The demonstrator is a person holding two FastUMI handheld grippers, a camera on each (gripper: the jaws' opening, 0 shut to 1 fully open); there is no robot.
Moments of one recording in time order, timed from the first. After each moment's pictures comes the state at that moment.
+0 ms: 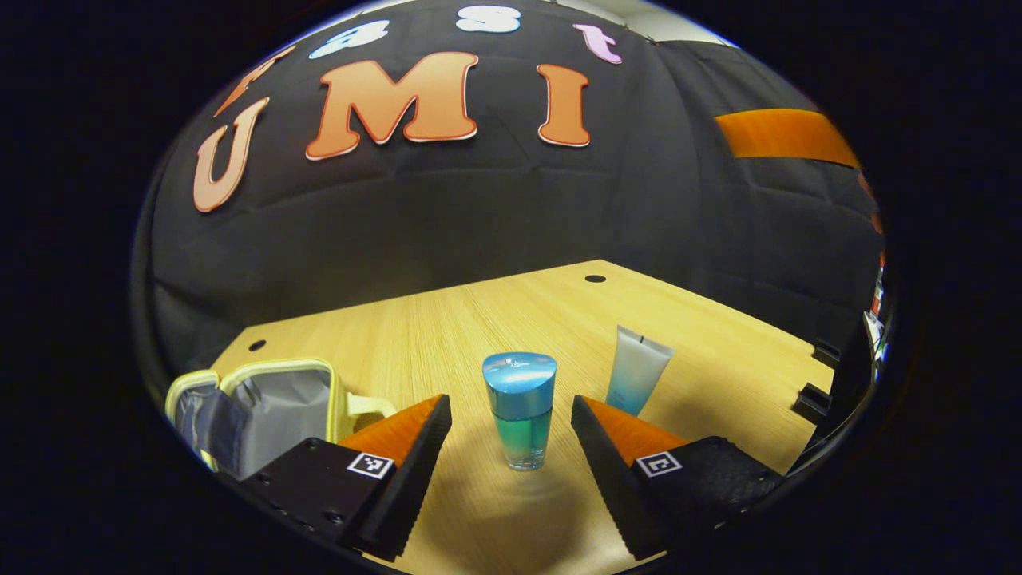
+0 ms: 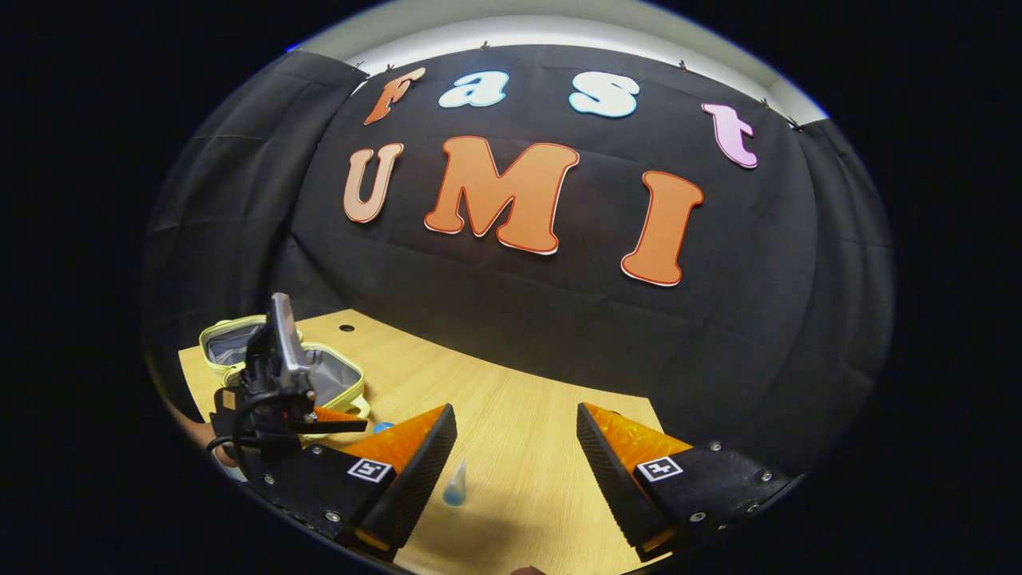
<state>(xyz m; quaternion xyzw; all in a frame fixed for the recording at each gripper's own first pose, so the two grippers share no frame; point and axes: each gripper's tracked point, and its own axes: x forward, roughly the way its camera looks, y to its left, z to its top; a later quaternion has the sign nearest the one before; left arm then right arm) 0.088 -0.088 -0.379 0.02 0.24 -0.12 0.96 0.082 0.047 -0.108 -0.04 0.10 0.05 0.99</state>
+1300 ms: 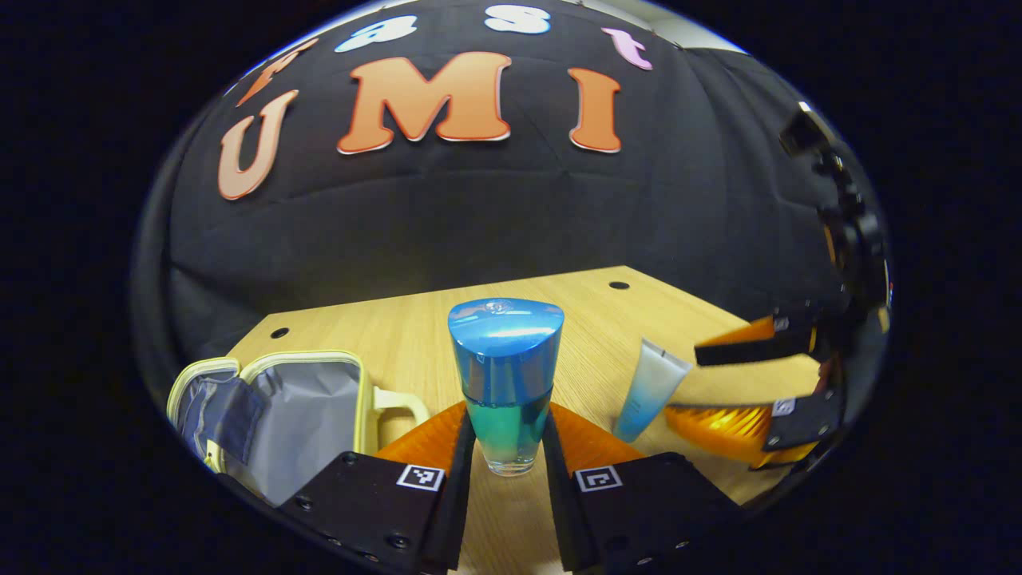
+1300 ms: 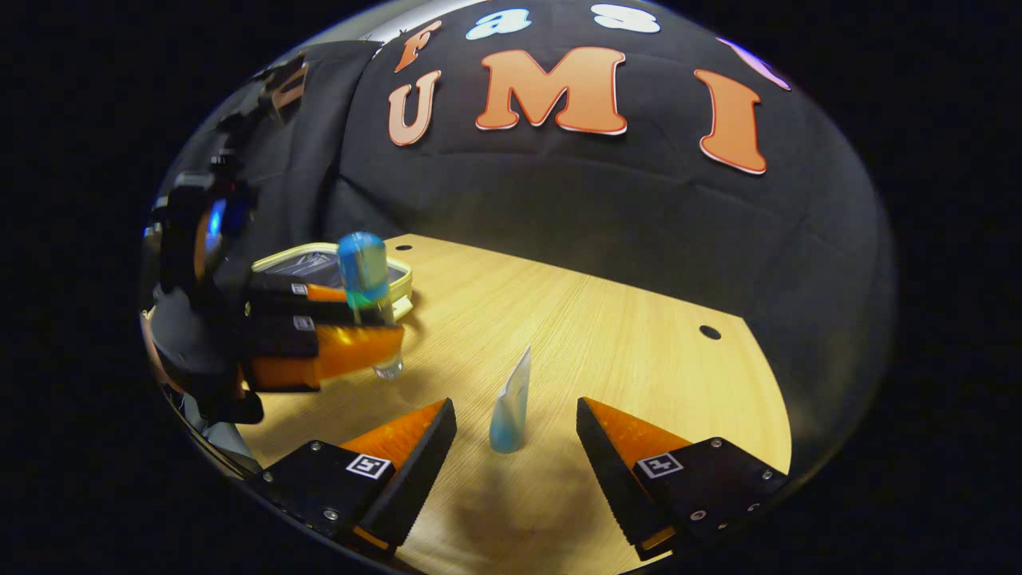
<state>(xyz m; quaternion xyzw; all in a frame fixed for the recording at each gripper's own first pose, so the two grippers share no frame) 0.081 -0.053 -0.342 0.00 0.23 -0.06 0.97 0.094 0.110 -0.293 -0.01 0.24 0.19 0.95</state>
